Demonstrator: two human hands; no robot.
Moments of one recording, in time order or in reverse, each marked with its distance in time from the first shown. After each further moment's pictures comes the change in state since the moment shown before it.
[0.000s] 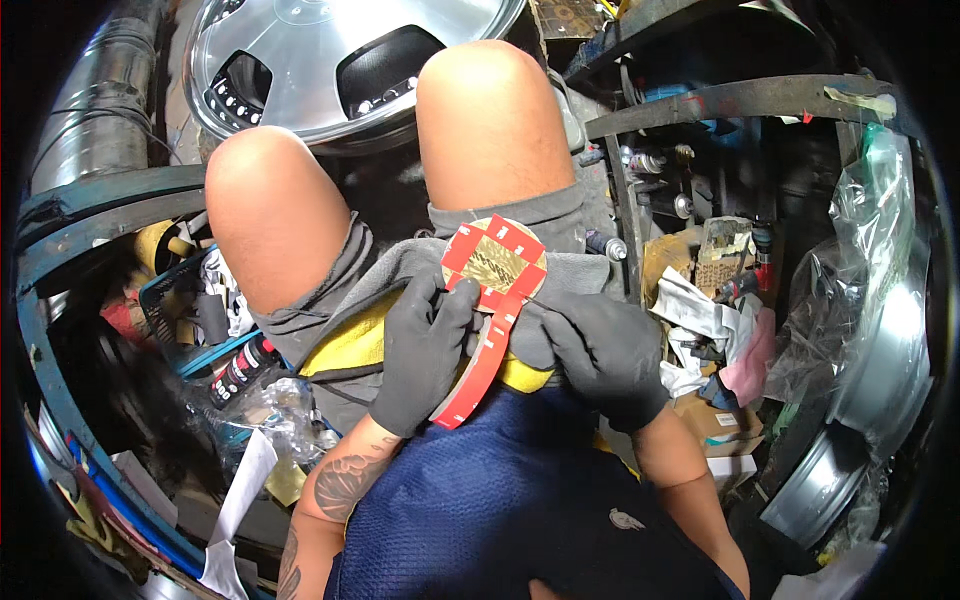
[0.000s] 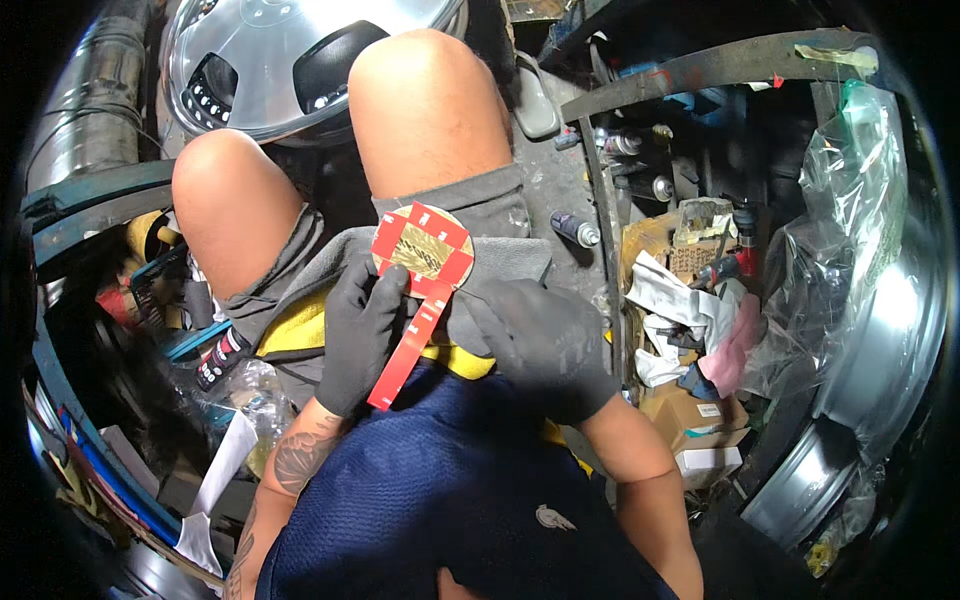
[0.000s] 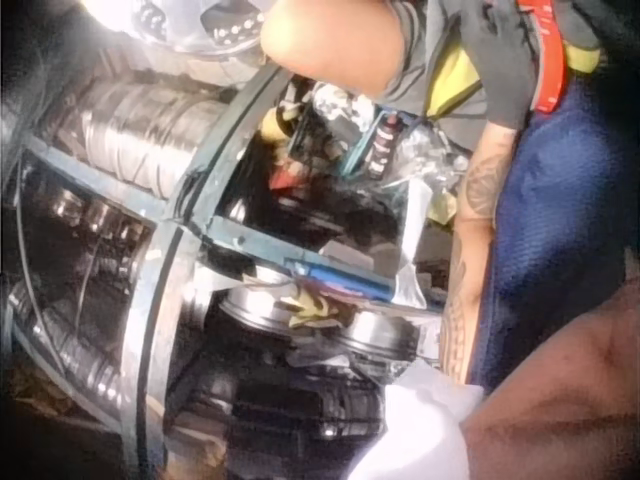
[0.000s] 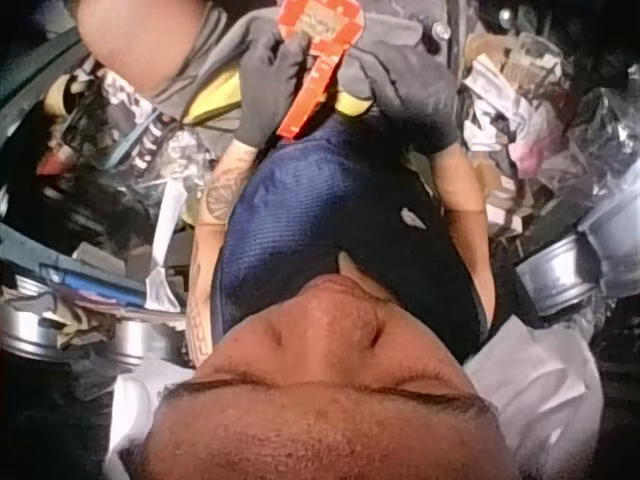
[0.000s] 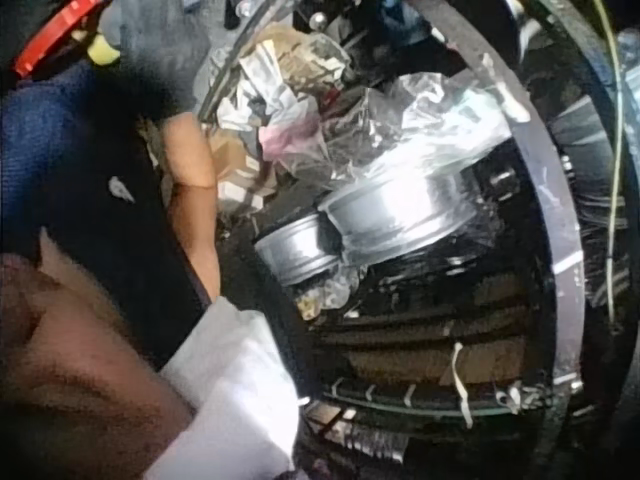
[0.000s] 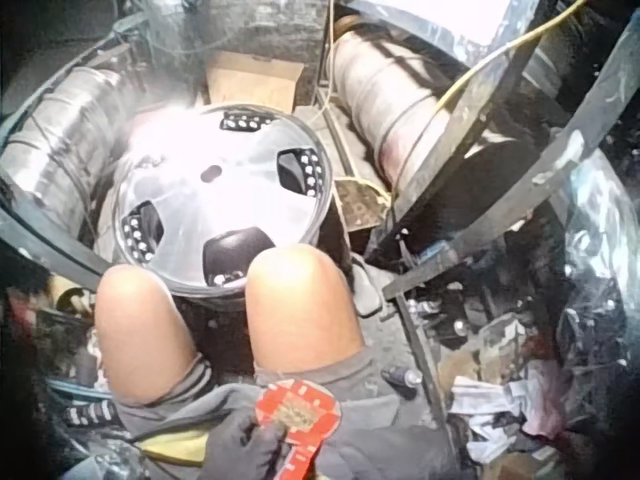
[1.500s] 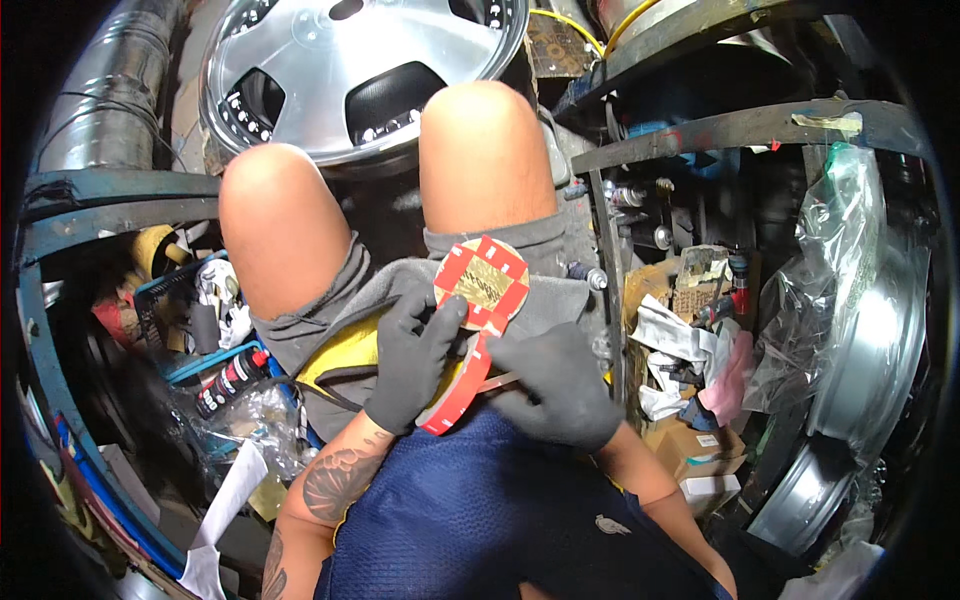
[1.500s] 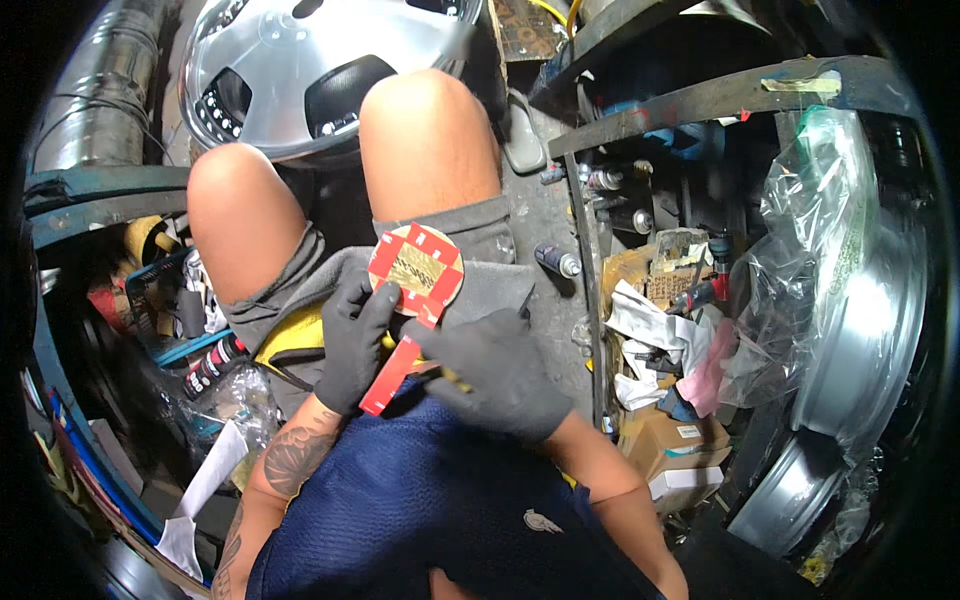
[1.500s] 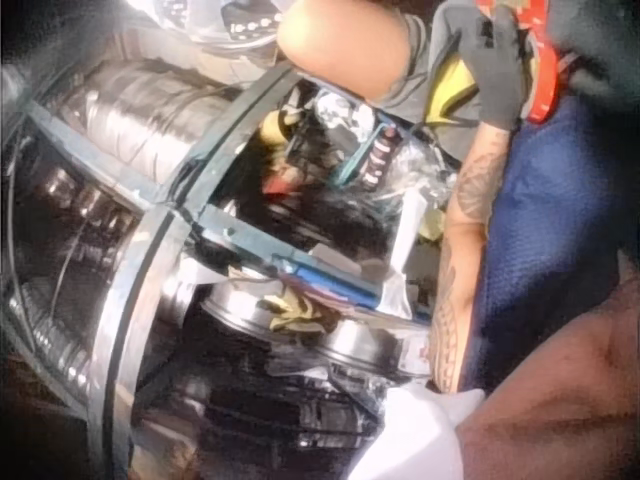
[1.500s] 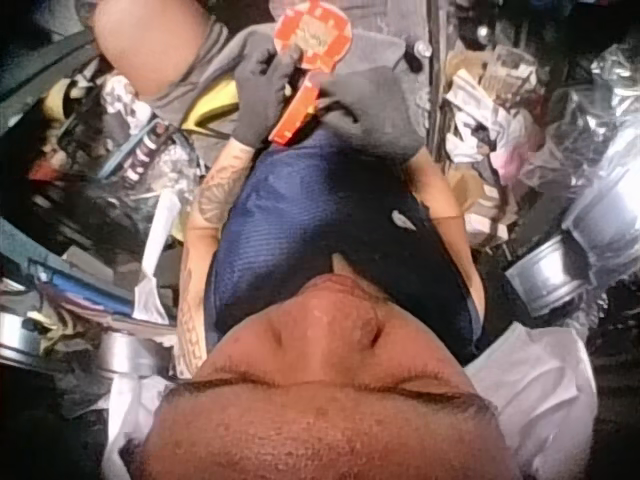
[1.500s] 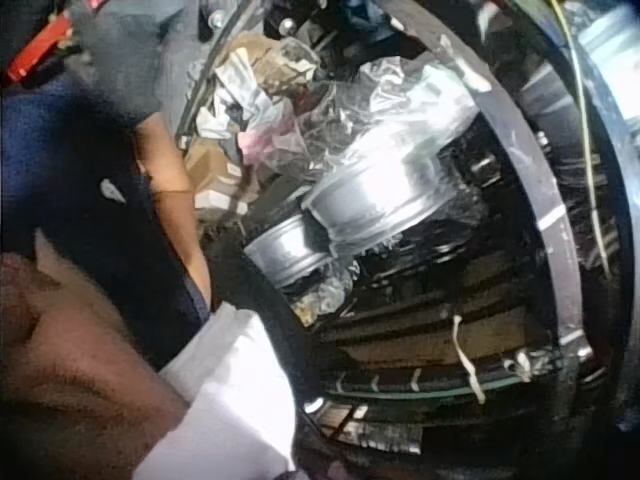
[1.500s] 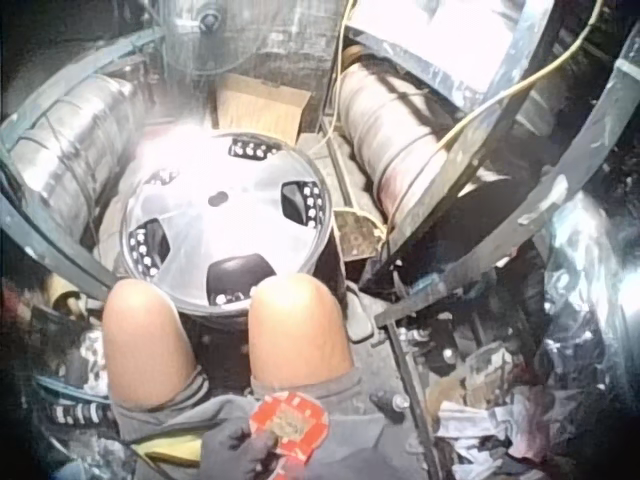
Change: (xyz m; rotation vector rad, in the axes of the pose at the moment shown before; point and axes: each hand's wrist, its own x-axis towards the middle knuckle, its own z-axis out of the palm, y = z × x) left_hand 0.004 -0.002 -0.006 -0.072 -0.033 0.145; right_hand -0.001 -0.007 0.017 0.276 -0.227 -0.071
